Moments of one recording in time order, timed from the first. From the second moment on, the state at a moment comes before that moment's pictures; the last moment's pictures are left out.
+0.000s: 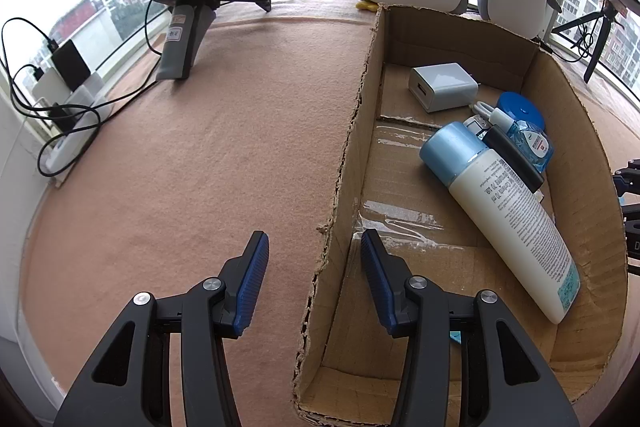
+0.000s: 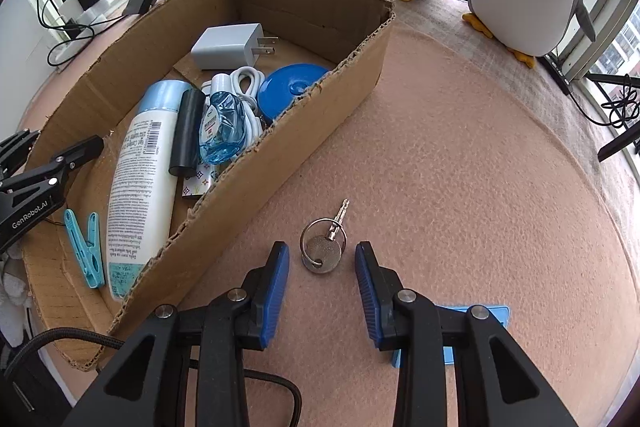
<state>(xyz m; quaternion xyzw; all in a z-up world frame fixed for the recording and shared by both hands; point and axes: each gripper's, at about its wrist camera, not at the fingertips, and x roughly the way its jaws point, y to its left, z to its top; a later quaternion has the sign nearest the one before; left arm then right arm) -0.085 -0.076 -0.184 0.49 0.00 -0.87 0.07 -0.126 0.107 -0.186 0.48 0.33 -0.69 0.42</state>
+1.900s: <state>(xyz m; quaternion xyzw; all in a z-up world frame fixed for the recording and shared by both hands) -0.085 -0.077 -0.184 0.49 0.00 -0.87 0.07 -0.095 0.105 -0.085 0.41 0.24 -0.72 0.50</state>
